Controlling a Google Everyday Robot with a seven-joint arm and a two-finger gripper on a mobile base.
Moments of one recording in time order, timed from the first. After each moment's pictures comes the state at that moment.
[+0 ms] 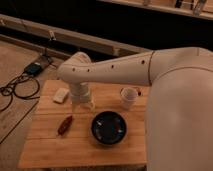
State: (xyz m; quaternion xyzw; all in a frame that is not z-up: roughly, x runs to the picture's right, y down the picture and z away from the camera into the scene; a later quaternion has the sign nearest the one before) arm -0.107 0.101 0.703 -0.26 0.23 0.64 0.68
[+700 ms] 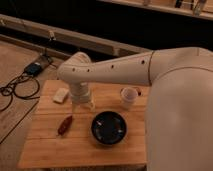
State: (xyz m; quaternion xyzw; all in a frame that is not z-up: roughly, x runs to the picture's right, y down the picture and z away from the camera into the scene) arm -0.108 0.107 0.700 -0.27 0.23 0.64 0.68
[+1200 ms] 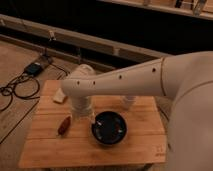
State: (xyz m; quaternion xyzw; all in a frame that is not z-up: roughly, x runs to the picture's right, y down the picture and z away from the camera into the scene) arm -0.097 0.161 0.672 -0.30 0.21 0.63 0.68
